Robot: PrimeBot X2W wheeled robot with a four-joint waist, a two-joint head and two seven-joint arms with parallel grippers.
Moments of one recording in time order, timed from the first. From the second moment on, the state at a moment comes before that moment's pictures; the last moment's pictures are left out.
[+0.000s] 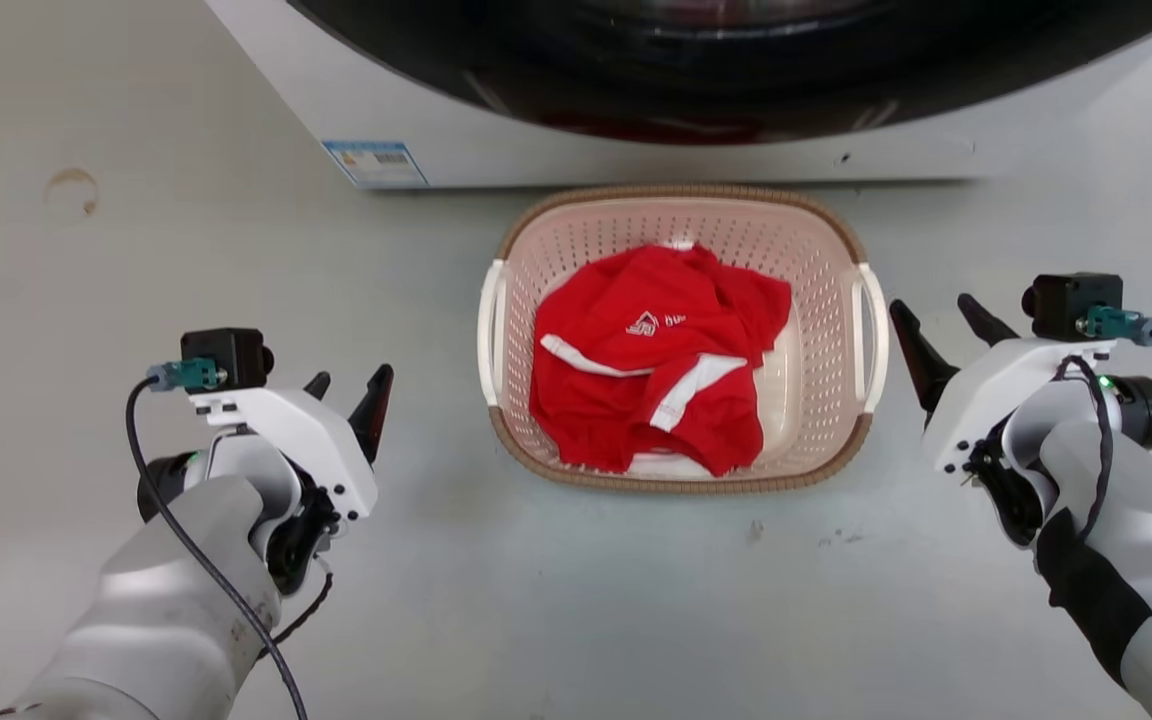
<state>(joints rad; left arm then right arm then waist) -0.91 0.24 -1.28 1.12 -1.52 -0.14 -0.15 -0.83 -0.05 0.97 1.09 1.05 0.13 -0.24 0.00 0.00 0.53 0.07</state>
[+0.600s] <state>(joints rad) -0.73 0.30 -1.26 1.05 -1.55 -0.14 -0.20 -0.71 -0.05 1.03 1.06 1.15 0.13 -0.24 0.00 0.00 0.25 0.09</state>
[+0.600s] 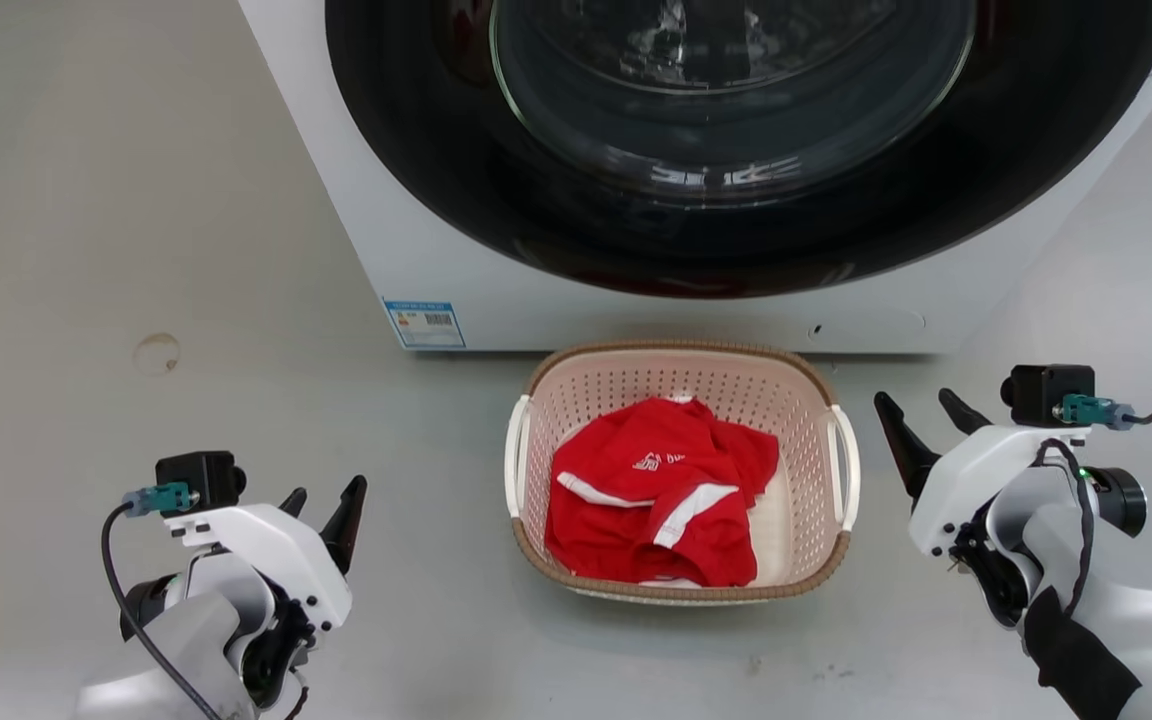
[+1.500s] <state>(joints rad) -0.53 0.59 -1.12 0.57 -1.42 0.08 -0.25 -0.56 -0.22 0.84 0.72 1.05 0.13 -0.25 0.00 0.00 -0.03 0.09</state>
